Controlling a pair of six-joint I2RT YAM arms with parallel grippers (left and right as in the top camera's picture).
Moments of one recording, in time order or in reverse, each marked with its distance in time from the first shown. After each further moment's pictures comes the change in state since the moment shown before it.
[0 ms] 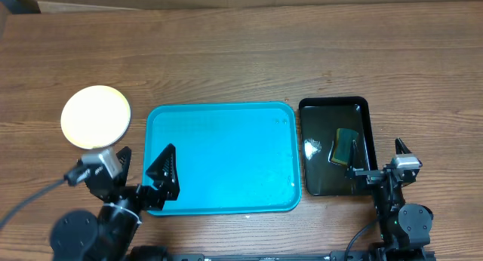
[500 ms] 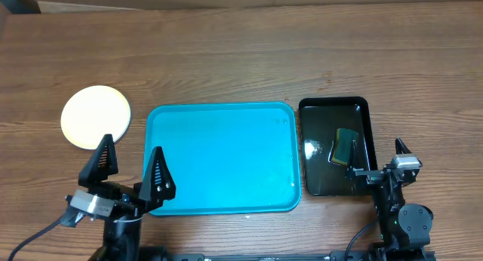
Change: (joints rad) left arm 0.020 -0.298 -0.519 0.944 -0.024 0.000; right arm 0.000 0.000 0.000 0.000 0.000 -0.001
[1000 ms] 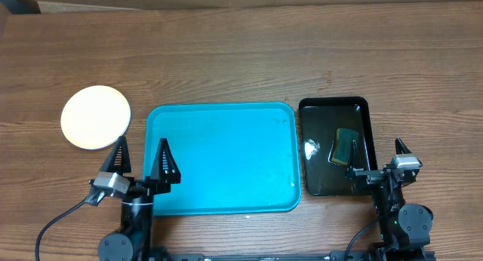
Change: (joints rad) left arm 0.000 -0.037 -0.243 -0.010 -0.103 0.000; right arm 0.000 0.000 0.000 0.001 0.000 0.000
